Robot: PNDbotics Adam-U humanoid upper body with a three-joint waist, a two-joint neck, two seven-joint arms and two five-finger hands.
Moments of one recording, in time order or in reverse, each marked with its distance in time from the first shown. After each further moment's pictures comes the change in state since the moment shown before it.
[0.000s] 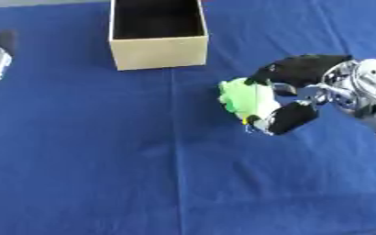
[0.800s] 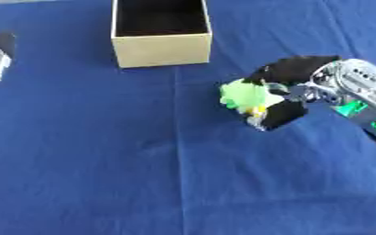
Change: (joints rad) left arm 0.007 -0.017 0.006 0.000 0.005 0.002 0.002; right arm -0.027 0.049 0.025 0.108 0.007 -0.027 -0.019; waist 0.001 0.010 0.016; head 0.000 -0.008
